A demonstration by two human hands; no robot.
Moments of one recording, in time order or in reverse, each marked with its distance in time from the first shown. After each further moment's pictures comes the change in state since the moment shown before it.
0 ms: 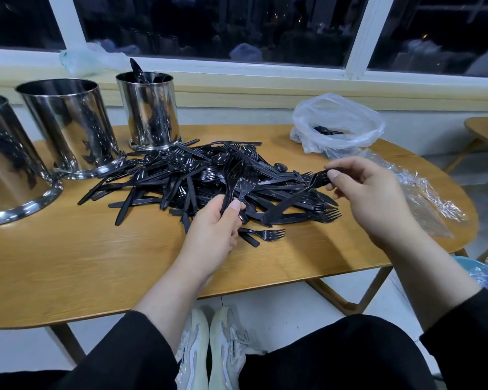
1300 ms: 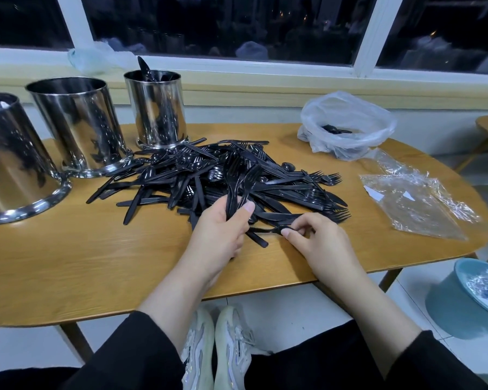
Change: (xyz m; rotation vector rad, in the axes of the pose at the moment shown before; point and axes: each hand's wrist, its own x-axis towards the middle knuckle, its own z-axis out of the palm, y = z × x) left_hand -0.001 0.002 -0.006 -0.135 -0.062 -0.020; right_hand -0.048 0.038 0.071 -0.446 -0.152 0.046
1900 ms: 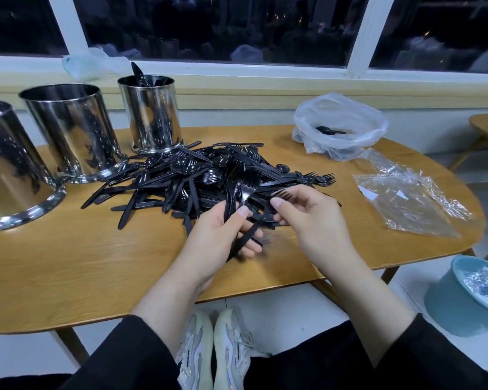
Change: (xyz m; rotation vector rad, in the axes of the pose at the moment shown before) left_hand -0.003 0.005 0.005 0.052 -0.039 -0.027; right_hand 0.014 -0.036 -0.012 0.608 0.062 -0.066
